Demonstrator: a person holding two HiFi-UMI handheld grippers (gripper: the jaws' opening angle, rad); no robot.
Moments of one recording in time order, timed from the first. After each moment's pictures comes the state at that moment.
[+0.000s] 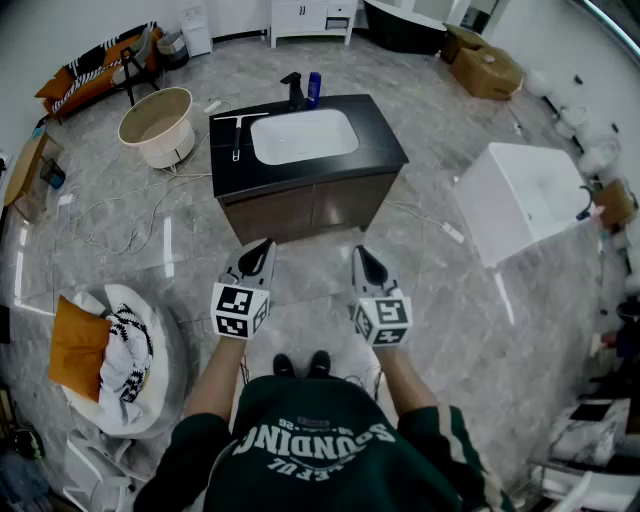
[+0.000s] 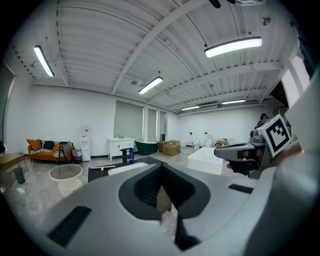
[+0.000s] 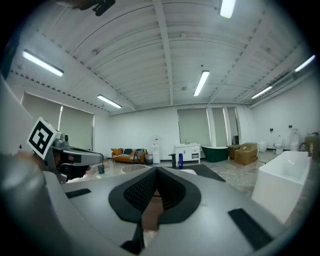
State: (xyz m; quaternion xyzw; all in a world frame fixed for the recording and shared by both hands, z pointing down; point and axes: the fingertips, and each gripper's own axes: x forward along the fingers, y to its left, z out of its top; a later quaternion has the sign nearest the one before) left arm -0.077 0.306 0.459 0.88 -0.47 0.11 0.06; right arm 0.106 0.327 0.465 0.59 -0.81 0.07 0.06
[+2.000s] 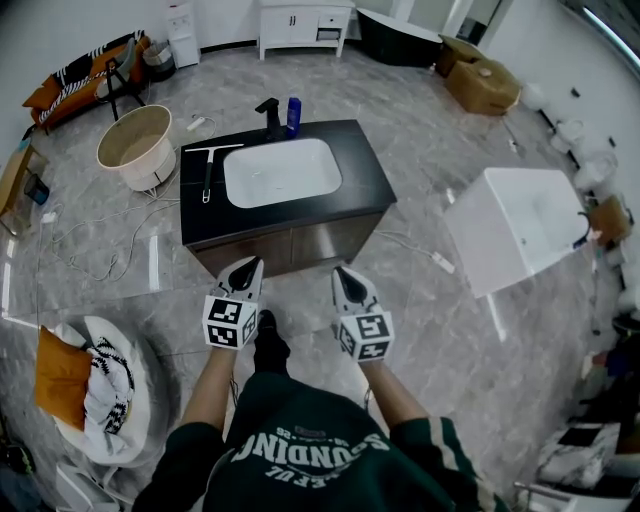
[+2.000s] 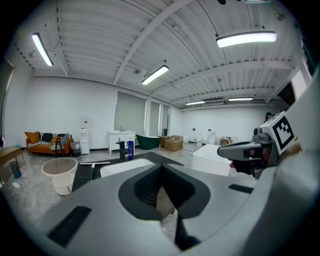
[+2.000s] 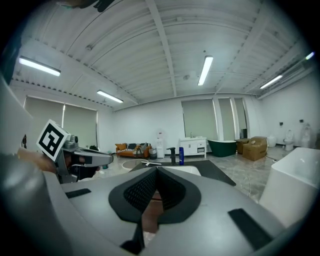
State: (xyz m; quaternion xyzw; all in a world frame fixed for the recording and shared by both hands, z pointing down) left arm -0.025 0.141 0.518 0.87 -0.47 0.13 0.09; right arm 0.145 0.171 0.515 0.55 -0.83 0.09 0.08
